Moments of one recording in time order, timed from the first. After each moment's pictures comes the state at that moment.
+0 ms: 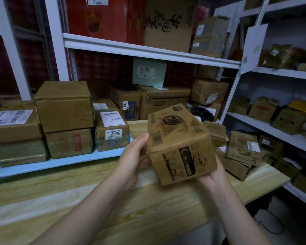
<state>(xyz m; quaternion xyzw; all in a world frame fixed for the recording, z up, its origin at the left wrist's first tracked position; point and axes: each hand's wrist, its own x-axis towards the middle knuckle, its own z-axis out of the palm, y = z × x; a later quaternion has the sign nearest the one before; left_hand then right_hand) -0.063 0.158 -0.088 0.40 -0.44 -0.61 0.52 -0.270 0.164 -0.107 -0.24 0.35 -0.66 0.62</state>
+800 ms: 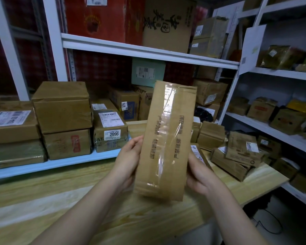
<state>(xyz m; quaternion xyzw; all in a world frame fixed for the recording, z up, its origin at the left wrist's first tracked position) -0.057 0.154 -0.090 0.43 -0.39 -0.61 0.53 -0.239 0.170 -0.099 -0.37 0.46 -0.49 0.64</state>
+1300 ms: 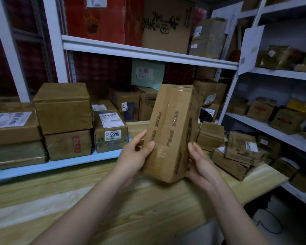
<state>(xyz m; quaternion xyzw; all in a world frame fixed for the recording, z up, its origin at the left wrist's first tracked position) -0.058 0.157 -0.086 0.45 -0.51 -0.52 0.51 -0.259 0.158 -0.110 -0.32 0.41 -0.59 0.61</state>
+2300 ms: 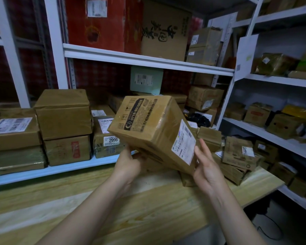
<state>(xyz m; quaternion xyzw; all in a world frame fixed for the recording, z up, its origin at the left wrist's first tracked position) -0.058 0.142 -0.107 0.49 -0.51 -0.48 0.53 -0.269 0.160 -0.105 -0.29 0.36 -0.70 0.55</state>
